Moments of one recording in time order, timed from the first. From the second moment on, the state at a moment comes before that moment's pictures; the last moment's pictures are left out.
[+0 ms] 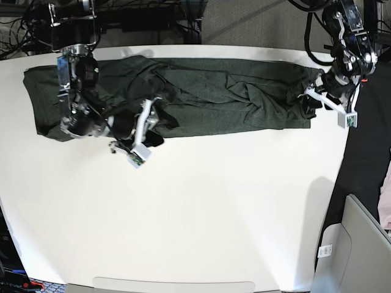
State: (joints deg) left arm 15.7 -13.7 -25.7 109.4 -28.7 -7.7 61.3; right arm 5.6 14.4 -5.3 96.7 41.5 38.7 -63.8
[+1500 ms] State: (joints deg) left arm 11.4 -15.7 -25.8 93.9 -42.3 -8.1 64.9; right arm 0.2 21.3 3.1 102.5 46.5 38.7 -63.7
